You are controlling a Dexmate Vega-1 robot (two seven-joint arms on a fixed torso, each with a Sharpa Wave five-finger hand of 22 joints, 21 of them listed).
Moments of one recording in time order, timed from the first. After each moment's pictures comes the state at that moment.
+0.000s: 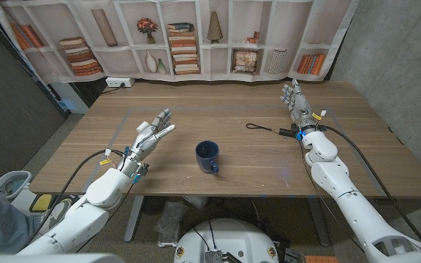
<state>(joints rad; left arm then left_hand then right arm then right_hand) 1.27 0.76 0.28 -1.60 -0.45 -0.60 -0.01 0.62 -0.12 0.06 -0.08 0.33 -0.17 0.02 0.19 0.18 -0.11 -0.04 0.20 0.19 -0.16 -0.01 0.18 0.18 -0.17 0.06 0.20 0.18 -0.95 -0.32 -0.14 -1.42 0.43 0.28 0.02 0.23 -0.01 0.15 0.06 0.24 0.19 0.06 0.19 0.18 0.18 0.09 0.21 0.18 0.05 0.04 0.20 0.19 0.04 -0.04 0.46 0.17</state>
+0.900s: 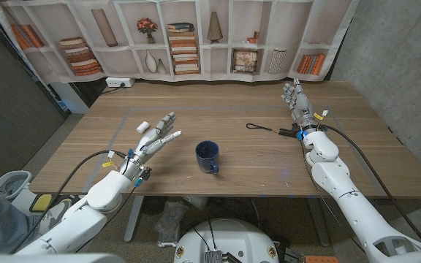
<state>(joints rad) 1.32 0.80 0.28 -1.68 -0.34 -0.55 0.07 0.64 -0.11 0.06 -0.08 0.33 -0.17 0.02 0.19 0.18 -0.12 -0.04 0.20 0.19 -0.16 0.00 0.18 0.18 -0.17 0.07 0.20 0.18 -0.95 -0.32 -0.14 -1.41 0.45 0.30 0.03 0.23 -0.01 0.14 0.05 0.24 0.19 0.06 0.19 0.18 0.18 0.09 0.21 0.18 0.05 0.04 0.20 0.19 0.04 -0.04 0.45 0.17</state>
